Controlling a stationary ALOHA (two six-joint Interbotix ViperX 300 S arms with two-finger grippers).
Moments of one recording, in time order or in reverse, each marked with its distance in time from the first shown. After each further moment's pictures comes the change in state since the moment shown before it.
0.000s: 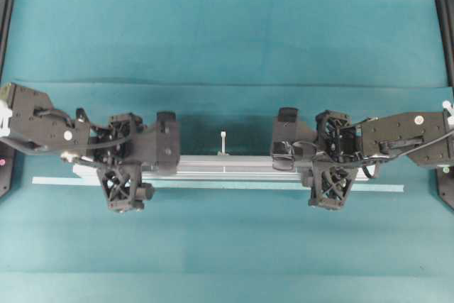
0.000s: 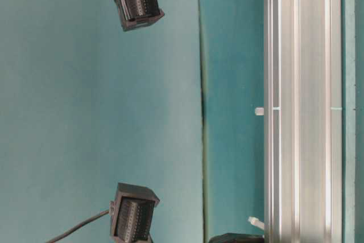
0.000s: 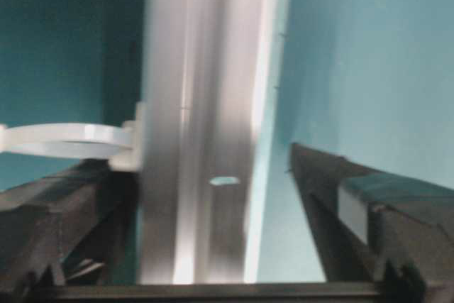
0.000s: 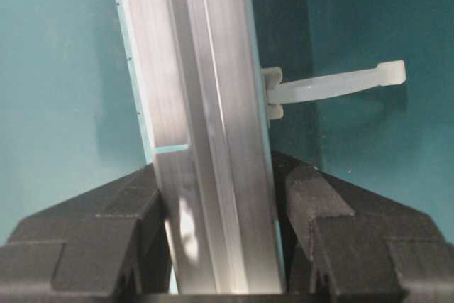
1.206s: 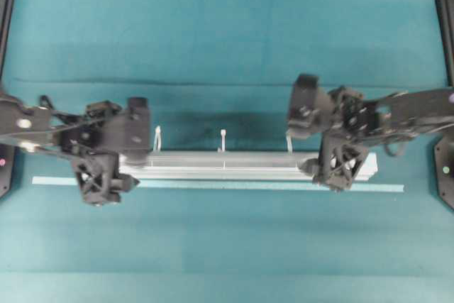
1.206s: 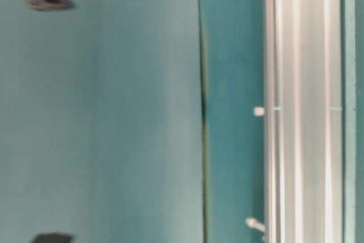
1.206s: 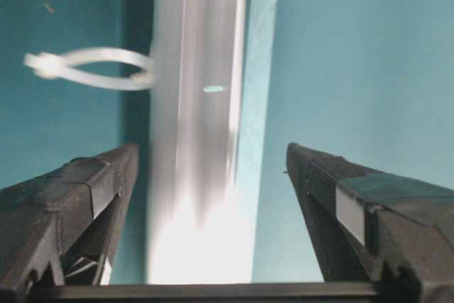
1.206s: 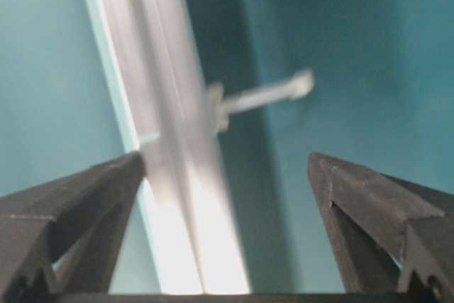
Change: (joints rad) left arm 0.009 -0.302 0.083 -0.002 0.069 0.018; right arm -0.078 -0.273 -0.009 -0.018 0.061 0.025
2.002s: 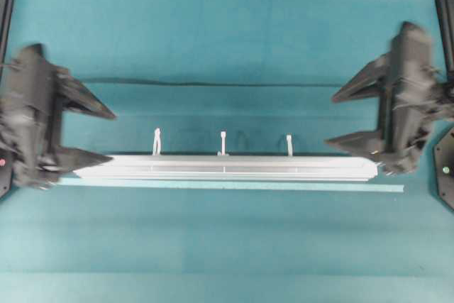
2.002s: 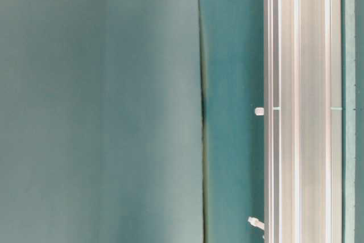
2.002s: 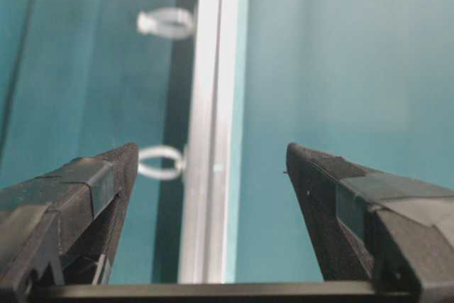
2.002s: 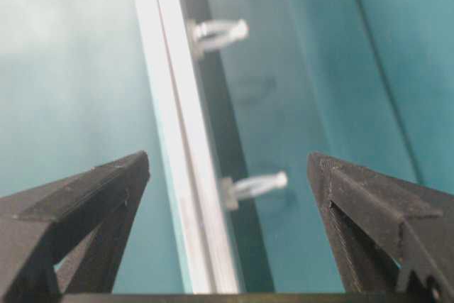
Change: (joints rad) left arm 0.009 -0.476 0.034 0.000 0.003 -0.005; right arm -0.011 -0.434 0.081 -0.008 -0.054 0.000
